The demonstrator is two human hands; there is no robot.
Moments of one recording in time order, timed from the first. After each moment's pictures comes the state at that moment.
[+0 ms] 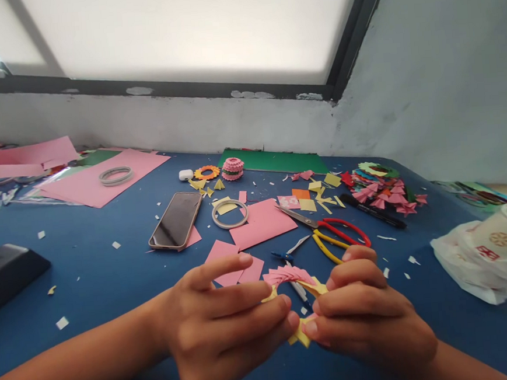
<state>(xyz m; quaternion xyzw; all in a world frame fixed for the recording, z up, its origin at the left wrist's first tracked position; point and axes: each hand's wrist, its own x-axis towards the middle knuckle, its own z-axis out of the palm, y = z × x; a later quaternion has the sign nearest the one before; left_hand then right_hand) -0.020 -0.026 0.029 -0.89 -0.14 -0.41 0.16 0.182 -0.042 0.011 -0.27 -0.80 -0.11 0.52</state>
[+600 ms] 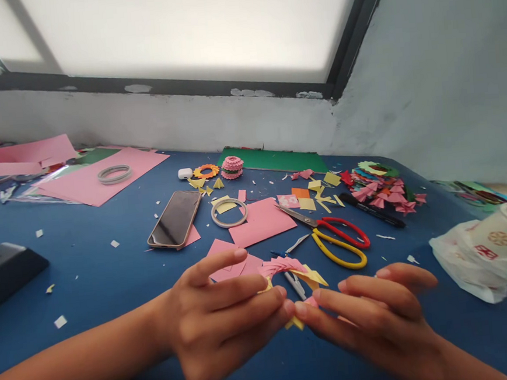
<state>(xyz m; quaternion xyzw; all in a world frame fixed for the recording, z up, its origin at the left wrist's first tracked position) -0.026 -0.013 0.028 -0.90 -0.08 -0.38 0.21 0.194 -0.052 0.007 -0.31 -0.81 -0.29 0.40</state>
